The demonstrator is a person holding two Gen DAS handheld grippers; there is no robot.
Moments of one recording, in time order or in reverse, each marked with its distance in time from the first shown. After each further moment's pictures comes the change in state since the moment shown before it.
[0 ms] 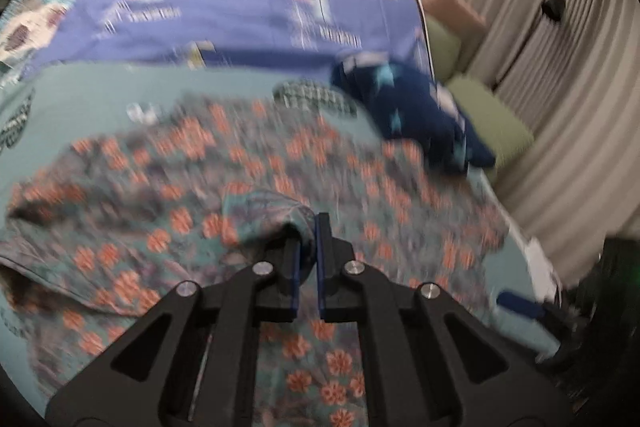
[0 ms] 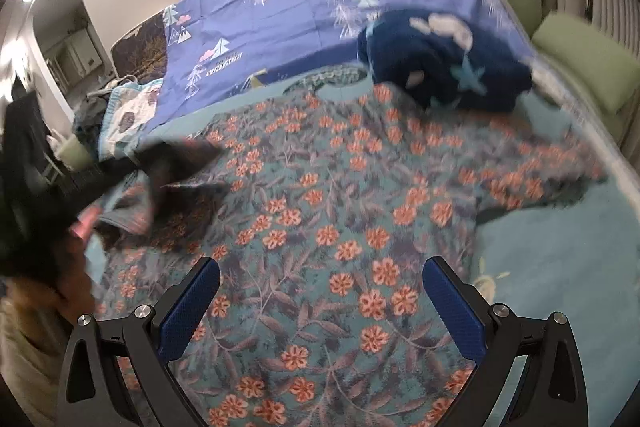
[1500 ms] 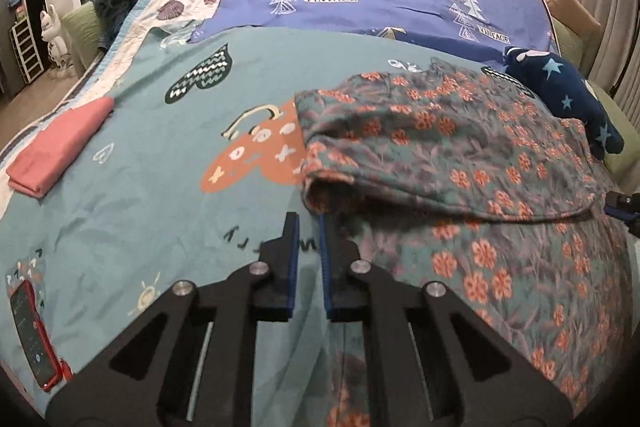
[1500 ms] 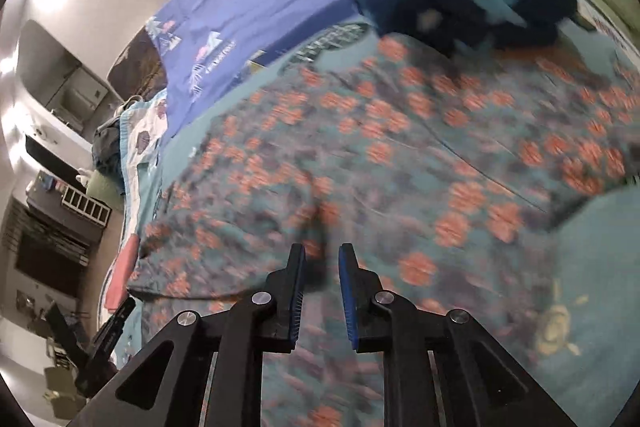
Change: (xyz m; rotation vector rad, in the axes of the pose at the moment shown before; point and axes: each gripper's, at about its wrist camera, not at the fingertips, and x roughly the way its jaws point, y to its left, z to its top) left arm -0.091 0.148 -0.082 -0.121 -0.021 0.482; right arm 0.063 -0.025 0.031 0.198 0.142 0.166
